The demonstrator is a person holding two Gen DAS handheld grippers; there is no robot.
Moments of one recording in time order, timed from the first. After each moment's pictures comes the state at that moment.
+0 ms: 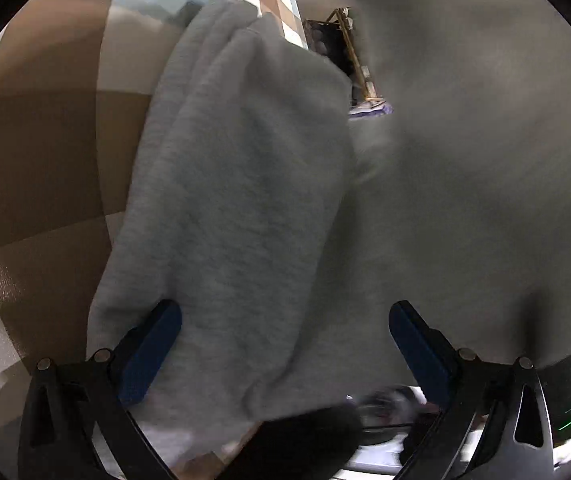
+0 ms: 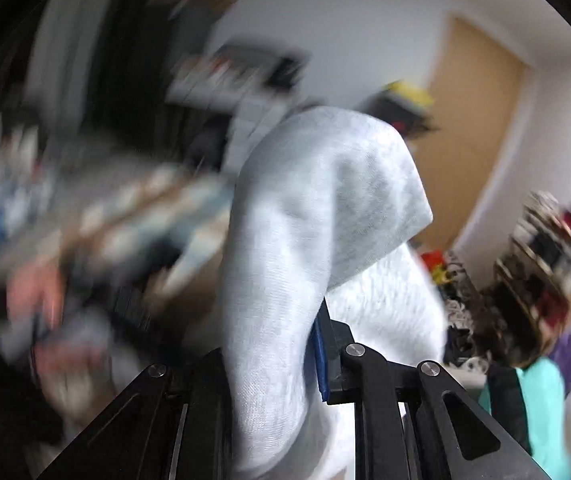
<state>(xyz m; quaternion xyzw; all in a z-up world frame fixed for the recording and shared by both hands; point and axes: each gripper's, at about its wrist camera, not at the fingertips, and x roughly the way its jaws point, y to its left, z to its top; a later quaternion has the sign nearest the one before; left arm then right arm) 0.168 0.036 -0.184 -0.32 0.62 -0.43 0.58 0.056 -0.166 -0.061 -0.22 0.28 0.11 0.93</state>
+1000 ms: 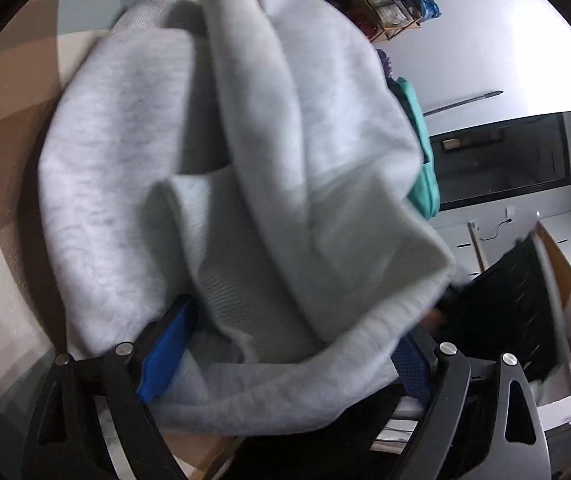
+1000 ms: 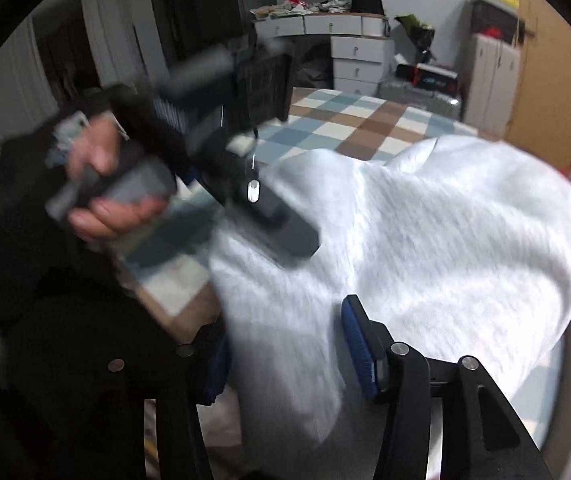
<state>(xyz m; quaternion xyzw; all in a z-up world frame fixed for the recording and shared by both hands) 0.129 0.080 -0.160 -0.16 0.62 -0.47 0.62 0.044 -0.200 -0.138 -0.06 0.41 0.32 0.85</state>
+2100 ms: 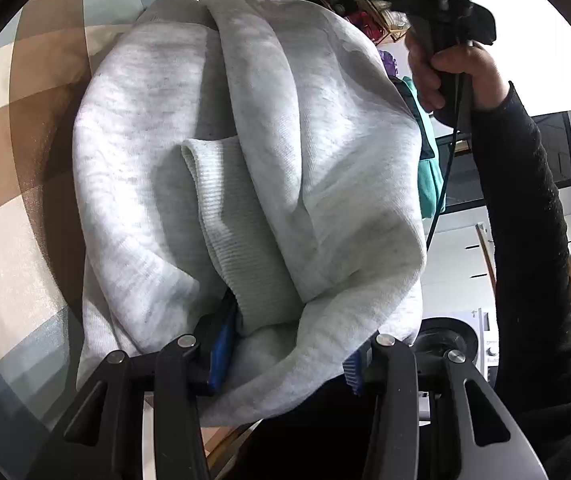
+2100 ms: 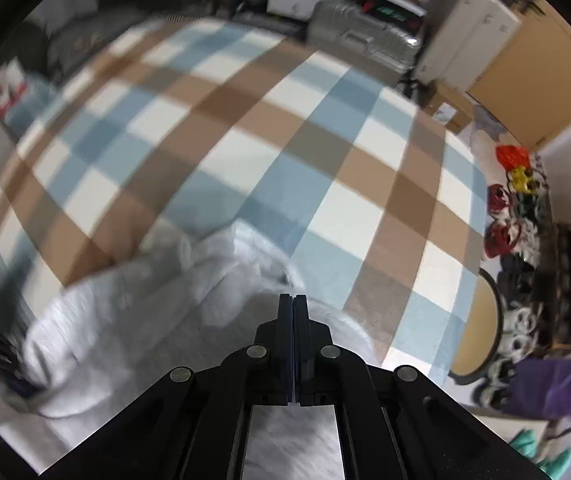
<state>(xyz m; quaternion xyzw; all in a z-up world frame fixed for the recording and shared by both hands) 0.123 0.070 -0.168 -0.15 0.62 -0.45 0.63 0.296 -0.226 -0.125 -0.20 0.55 0.18 0.79</state>
